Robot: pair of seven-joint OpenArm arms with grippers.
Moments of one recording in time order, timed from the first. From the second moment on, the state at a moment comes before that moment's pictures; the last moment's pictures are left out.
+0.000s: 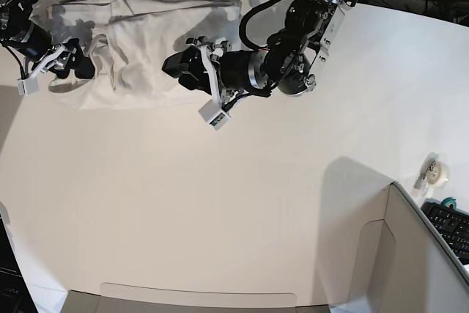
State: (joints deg) left arm -3.3 -4.3 24.8 99.4 -52.7 -13.4 63.0; right arm -12.6 19.4 38.0 83.0 57.6 38.7 -69.0
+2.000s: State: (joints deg) left arm 2.7 -14.4 28.0 103.3 -52.7 4.4 59.3; right arm -8.3 -4.1 10.6 103.0 30.5 38.2 -75.2
